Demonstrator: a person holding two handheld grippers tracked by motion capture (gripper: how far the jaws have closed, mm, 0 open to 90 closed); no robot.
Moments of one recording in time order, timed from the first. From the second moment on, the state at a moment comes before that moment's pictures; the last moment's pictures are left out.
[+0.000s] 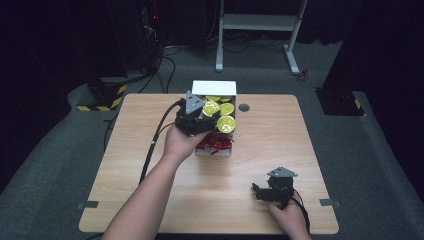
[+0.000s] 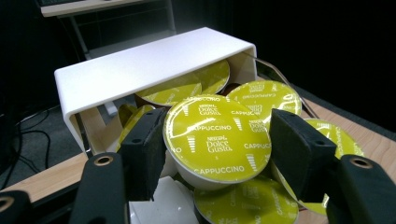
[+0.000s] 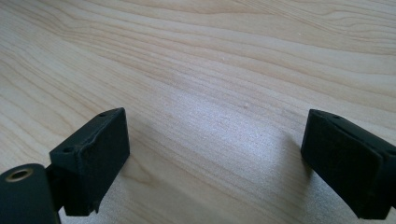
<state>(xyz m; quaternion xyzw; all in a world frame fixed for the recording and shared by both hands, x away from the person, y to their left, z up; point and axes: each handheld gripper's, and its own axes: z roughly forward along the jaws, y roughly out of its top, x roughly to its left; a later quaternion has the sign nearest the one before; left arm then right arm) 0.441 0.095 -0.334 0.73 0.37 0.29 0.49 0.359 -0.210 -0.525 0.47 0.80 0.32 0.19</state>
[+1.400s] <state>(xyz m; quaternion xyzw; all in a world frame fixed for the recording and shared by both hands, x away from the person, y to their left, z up) 0.440 0.109 -0.326 0.72 0.37 0.34 0.48 0.359 -0.209 -0.525 0.47 0.80 0.32 0.19</state>
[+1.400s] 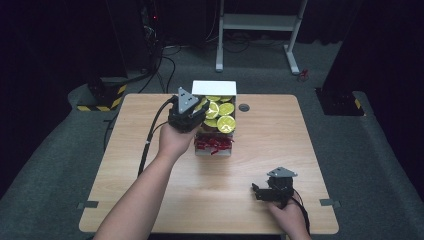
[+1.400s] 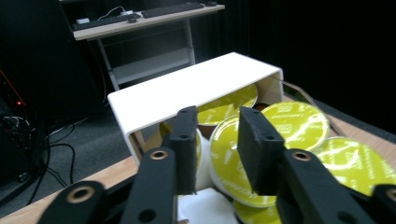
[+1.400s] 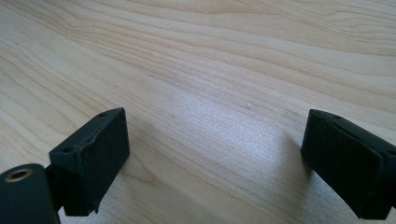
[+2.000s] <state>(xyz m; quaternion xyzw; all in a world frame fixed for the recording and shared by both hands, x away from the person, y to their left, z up) 0.438 0.096 -0.332 0.74 0.37 0.31 0.48 0.359 -0.209 -0.525 0.46 0.80 0.32 0.19</state>
